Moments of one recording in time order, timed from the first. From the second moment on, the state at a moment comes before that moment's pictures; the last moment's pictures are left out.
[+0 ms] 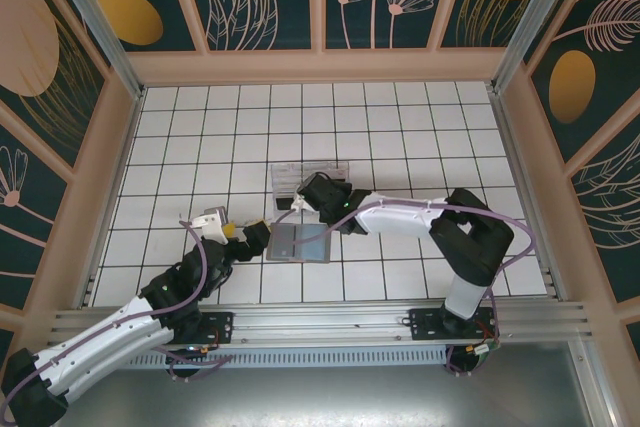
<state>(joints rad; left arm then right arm) -0.87 0.40 0.13 -0.11 -0.42 -0.79 0.97 1.74 1.03 -0.27 0.58 -0.67</state>
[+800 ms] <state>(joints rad) -0.87 0.71 0.16 -0.07 -0.26 -0.84 1.02 1.39 0.79 -0.24 0.32 0.22</state>
